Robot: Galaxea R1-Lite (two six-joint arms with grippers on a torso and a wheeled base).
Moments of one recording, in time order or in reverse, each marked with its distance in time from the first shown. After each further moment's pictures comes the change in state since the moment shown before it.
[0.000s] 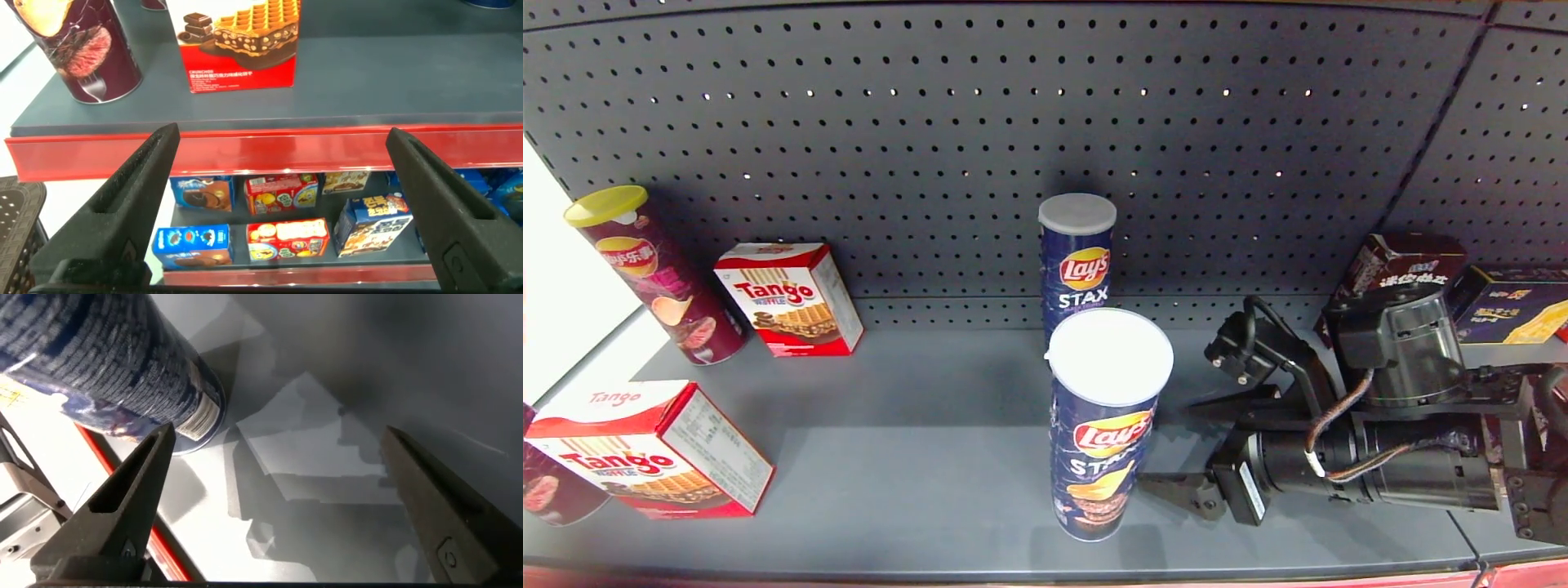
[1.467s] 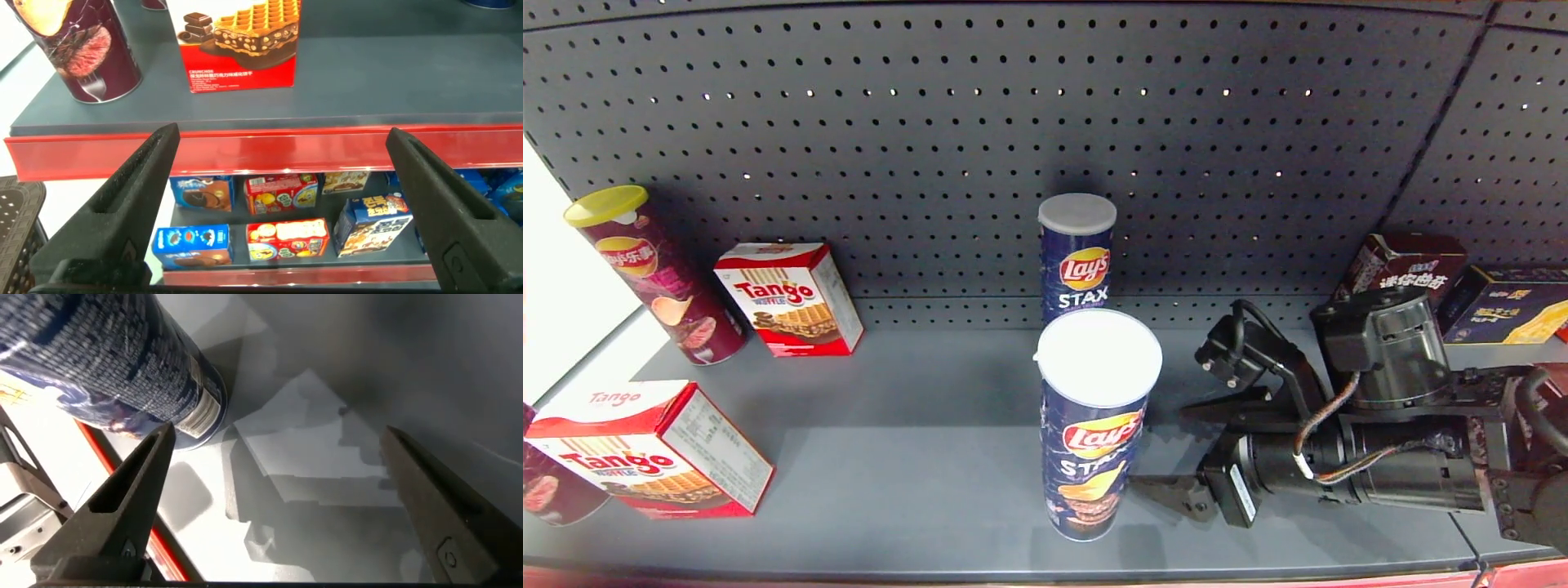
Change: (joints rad) left arm 0.000 0.000 0.000 0.000 0.000 -0.001; right arm 0.012 0.017 -0.004 -0.011 -0.001 0.000
